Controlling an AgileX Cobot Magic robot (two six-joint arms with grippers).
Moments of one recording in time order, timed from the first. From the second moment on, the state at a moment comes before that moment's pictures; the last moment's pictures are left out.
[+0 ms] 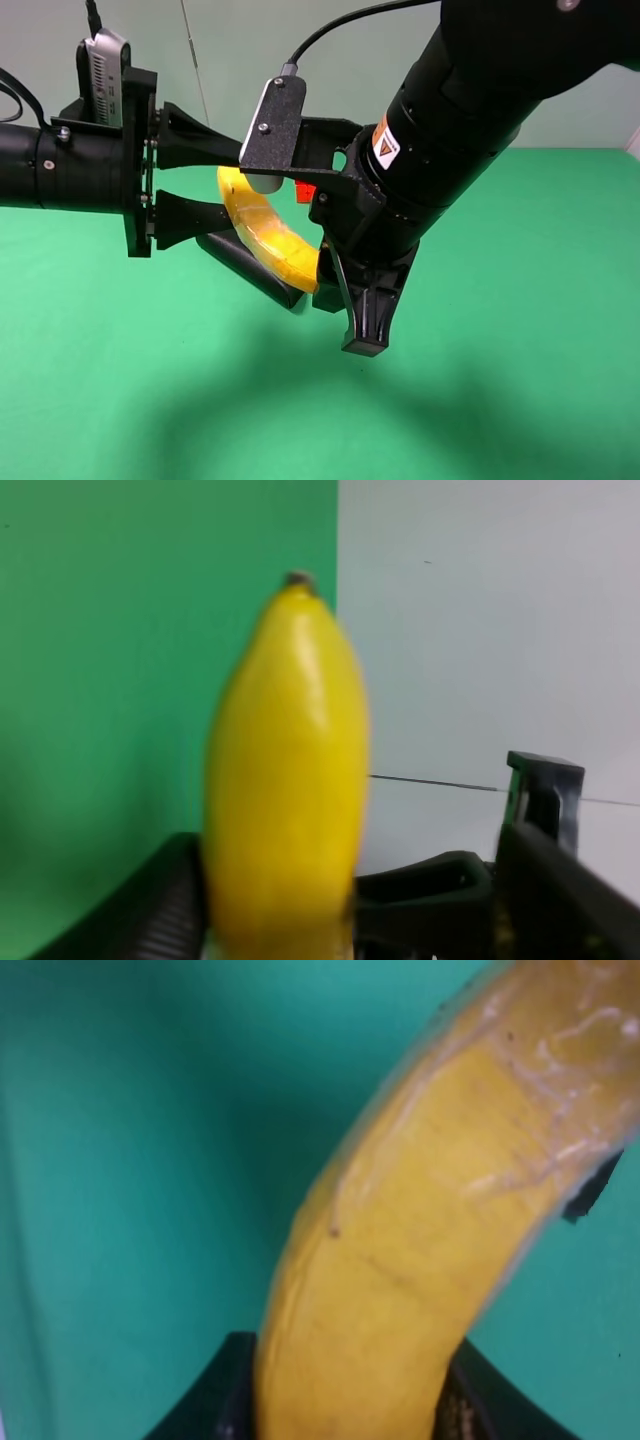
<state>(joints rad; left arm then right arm) -0.21 1.47 -0.59 -1.63 0.89 0.79 0.98 1.51 -1.13 0.08 0.87 -0.57</state>
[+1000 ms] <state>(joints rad) -0.21 1.47 -0.59 -1.61 0.85 0.85 1.03 1.51 -1.13 0.07 0.87 -0.56</state>
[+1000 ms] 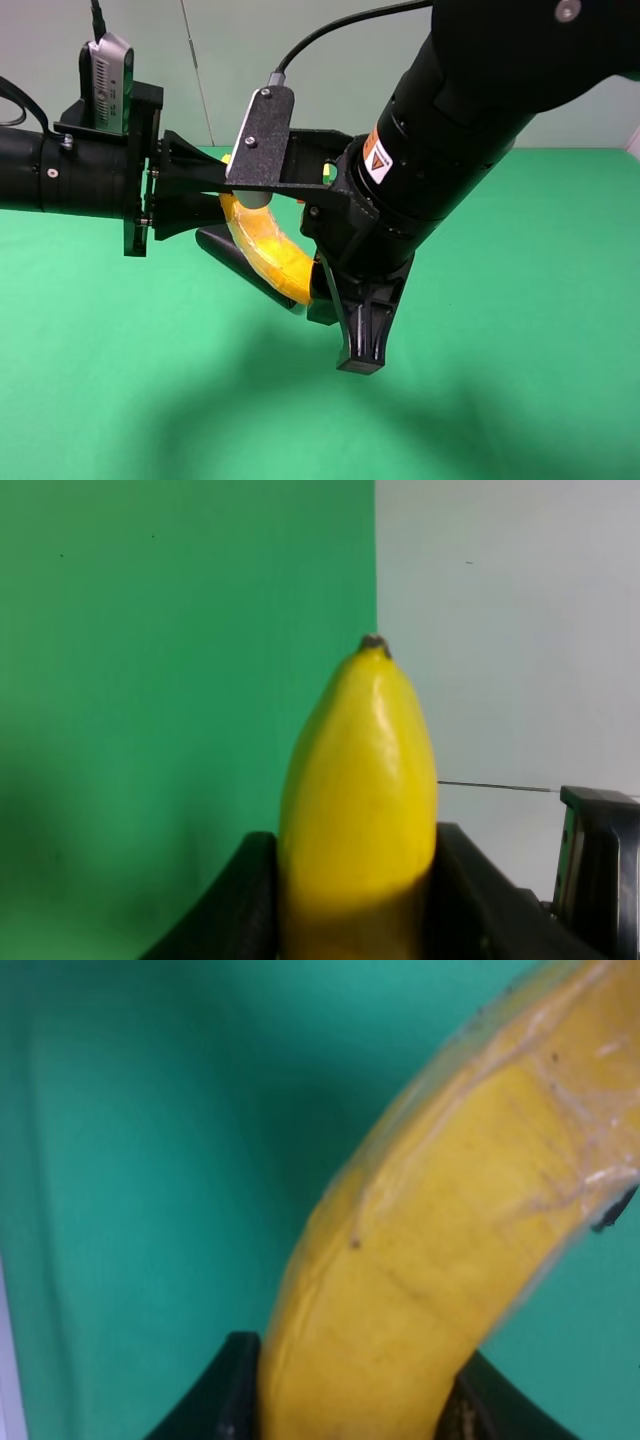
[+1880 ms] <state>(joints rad) -0.21 1.47 -0.59 -1.63 0.86 0.85 1.04 1.51 -1.13 0.03 0.82 -0.45</state>
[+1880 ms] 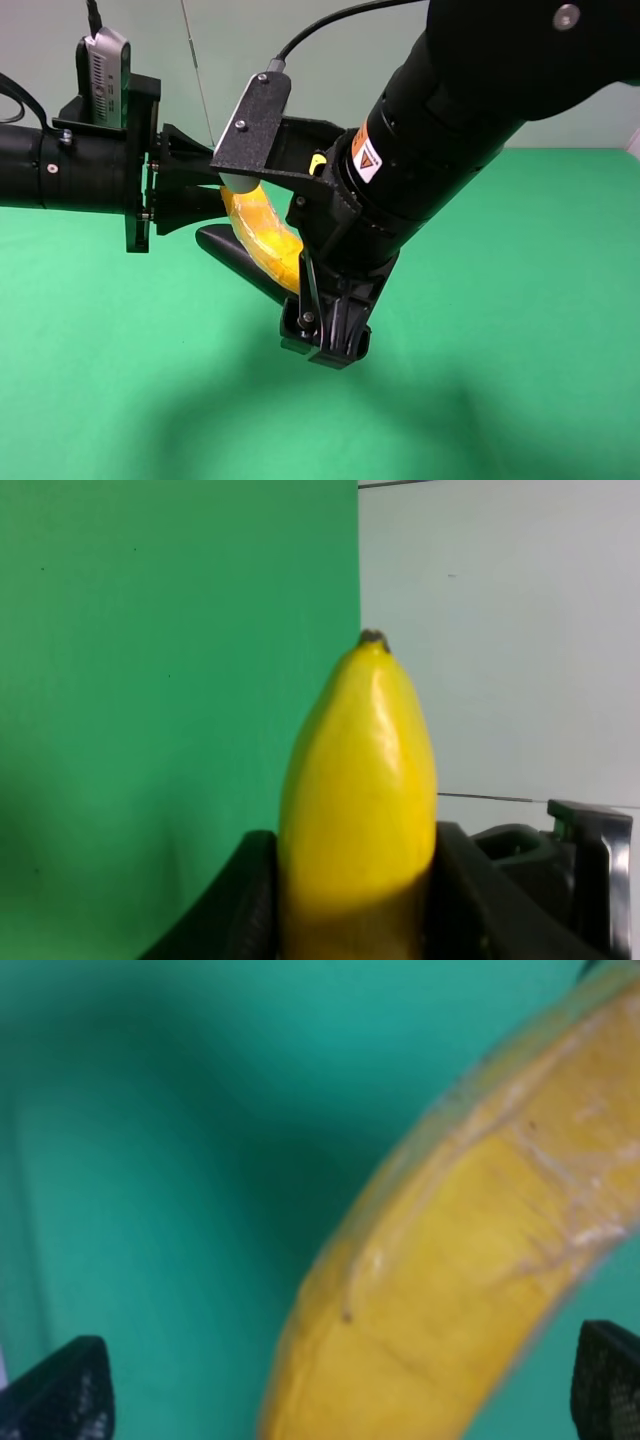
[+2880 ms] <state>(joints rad) -0.21 1.47 -0.59 -1.64 0.86 0.86 0.56 1.01 -1.10 -0.08 1.06 -0.28</state>
